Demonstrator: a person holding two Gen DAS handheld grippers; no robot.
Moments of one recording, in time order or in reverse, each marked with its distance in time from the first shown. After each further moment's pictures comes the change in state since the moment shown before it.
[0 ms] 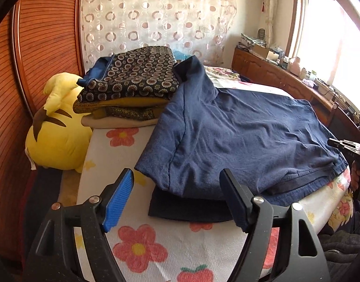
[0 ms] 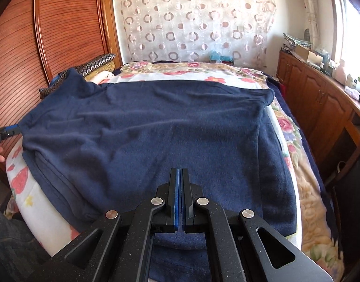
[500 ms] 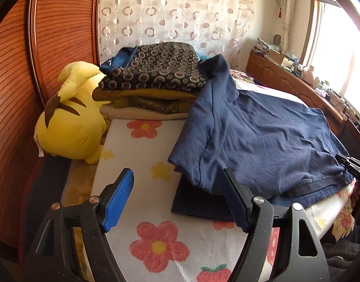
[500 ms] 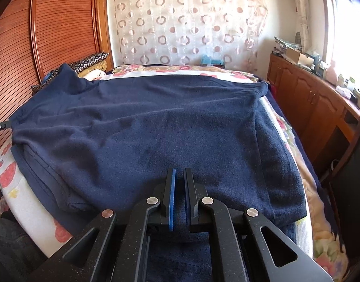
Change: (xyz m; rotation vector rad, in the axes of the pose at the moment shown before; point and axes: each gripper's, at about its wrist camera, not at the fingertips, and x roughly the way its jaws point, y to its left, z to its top) left arm 0.007 0.025 -0.010 -0.086 0.016 0.044; right arm 0.009 0.013 -0.018 0.001 -0.045 -0.058
